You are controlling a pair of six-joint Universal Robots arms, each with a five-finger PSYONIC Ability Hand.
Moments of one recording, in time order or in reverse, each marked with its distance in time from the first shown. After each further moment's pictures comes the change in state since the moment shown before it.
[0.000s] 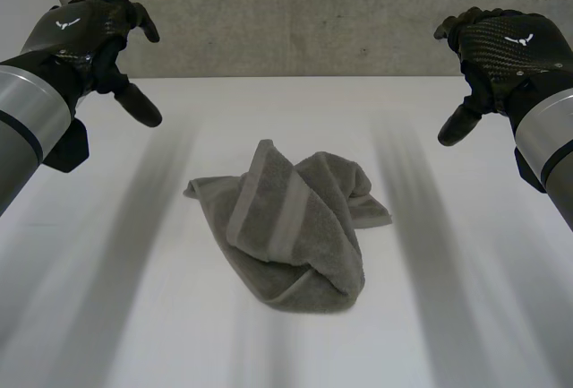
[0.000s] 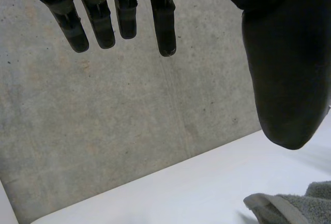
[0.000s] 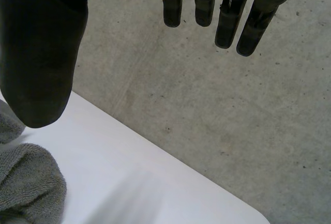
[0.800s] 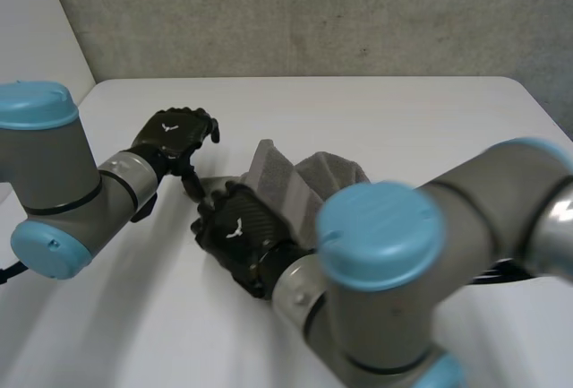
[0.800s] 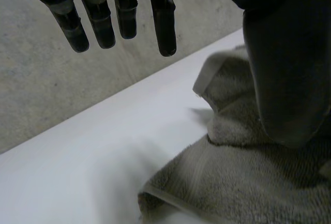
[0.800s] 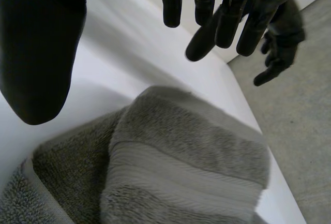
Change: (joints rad) left arm -0.003 -0.433 0.003 0.171 0.166 0.210; right arm 0.504 0.482 -0.092 -0.115 -0.193 -0.471; left_hand 0.000 0.000 0.000 0.000 0.000; right_hand 0.008 0.001 -0.002 0.000 0.002
